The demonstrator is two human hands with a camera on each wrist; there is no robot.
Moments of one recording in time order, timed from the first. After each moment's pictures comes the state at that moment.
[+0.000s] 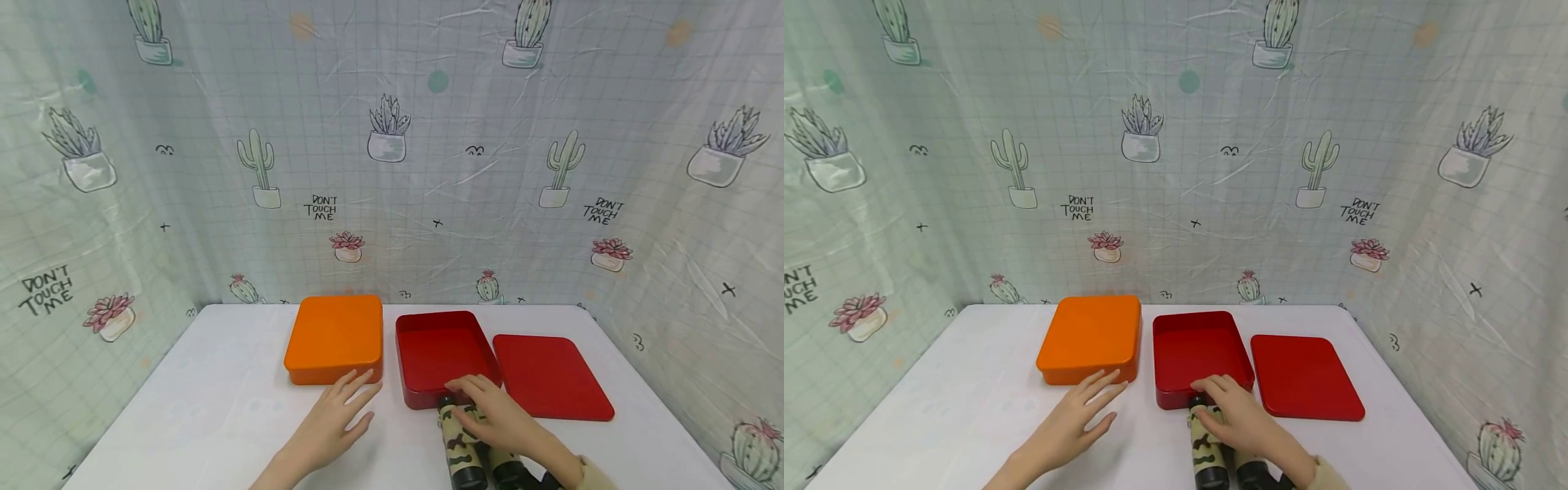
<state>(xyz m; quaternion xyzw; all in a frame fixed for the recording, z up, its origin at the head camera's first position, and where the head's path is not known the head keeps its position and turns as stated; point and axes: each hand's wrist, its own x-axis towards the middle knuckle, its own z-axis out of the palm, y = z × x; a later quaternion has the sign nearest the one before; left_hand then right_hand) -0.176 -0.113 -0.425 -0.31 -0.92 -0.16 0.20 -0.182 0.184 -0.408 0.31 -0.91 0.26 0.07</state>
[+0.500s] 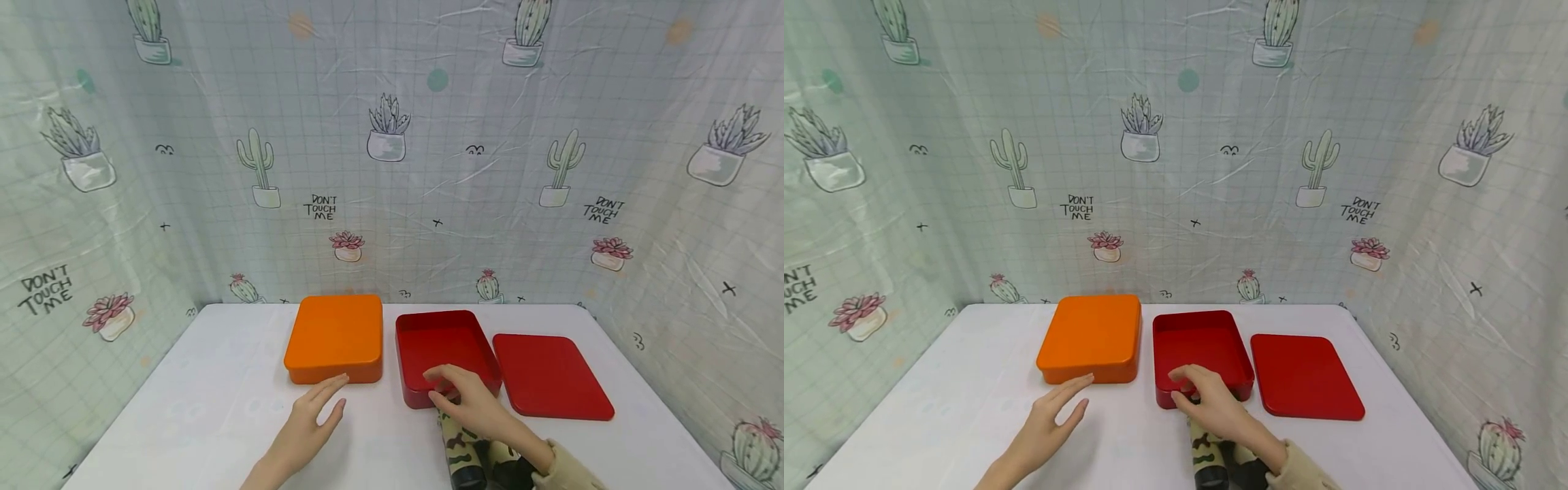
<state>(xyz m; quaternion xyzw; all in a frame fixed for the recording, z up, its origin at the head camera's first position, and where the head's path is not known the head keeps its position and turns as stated) -0.175 -0.136 -0.436 -0.26 -0.86 -0.34 0.28 -0.194 0.150 -0.397 0.30 -0.87 0.39 0.03</state>
